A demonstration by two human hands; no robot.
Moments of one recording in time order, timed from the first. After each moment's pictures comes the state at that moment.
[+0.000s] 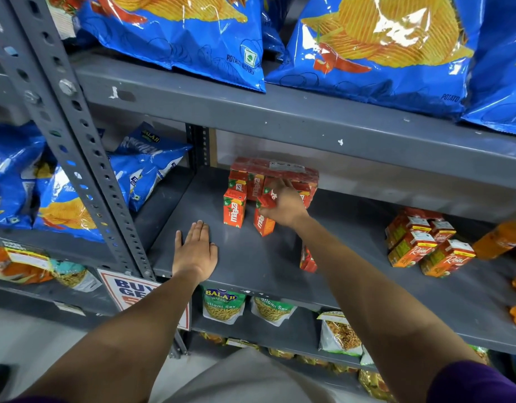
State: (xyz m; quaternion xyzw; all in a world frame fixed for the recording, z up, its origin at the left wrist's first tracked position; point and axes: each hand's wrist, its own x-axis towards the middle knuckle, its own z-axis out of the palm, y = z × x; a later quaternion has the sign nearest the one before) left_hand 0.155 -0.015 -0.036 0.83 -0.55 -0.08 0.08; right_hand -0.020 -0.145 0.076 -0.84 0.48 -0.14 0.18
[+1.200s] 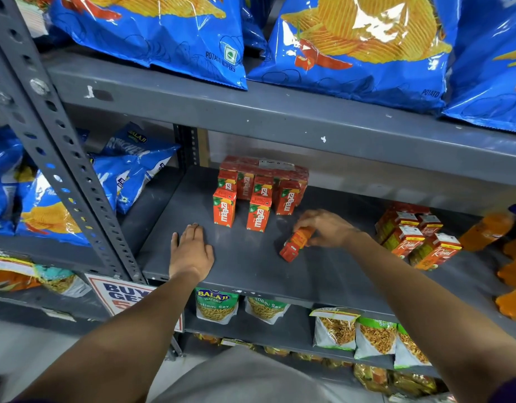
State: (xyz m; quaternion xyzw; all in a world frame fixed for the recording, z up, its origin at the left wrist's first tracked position) left_hand 0.144 -0.022 -0.039 0.83 -0.54 -0.07 0.14; right_hand -0.142 -0.165 0.057 -0.93 0.34 0.09 0.06
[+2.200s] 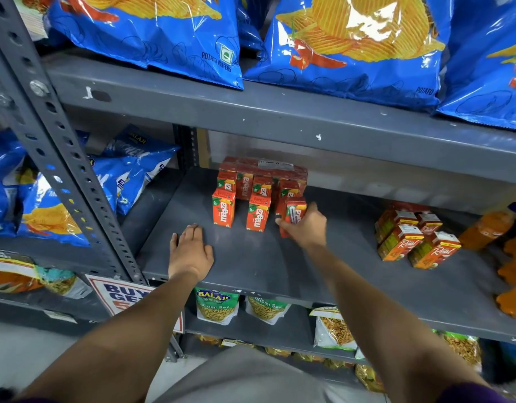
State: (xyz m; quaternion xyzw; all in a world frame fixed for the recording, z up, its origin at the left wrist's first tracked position) left_hand 0.144 -0.020 -0.037 0.83 -0.54 -0.07 0.14; right_hand -0.088 -0.126 0.035 -0.65 0.65 -0.29 0.26
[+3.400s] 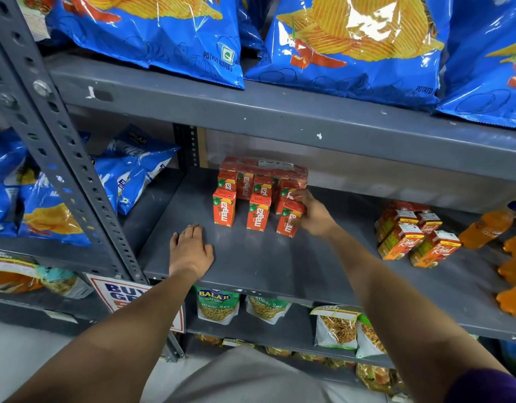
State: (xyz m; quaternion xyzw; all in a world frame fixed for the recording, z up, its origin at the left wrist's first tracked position) left_hand 0.149 -0.024 -0.040 0.83 -0.53 -0.08 0.16; right_hand -0.108 -0.161 0.048 -0.77 0.51 -0.19 0.33
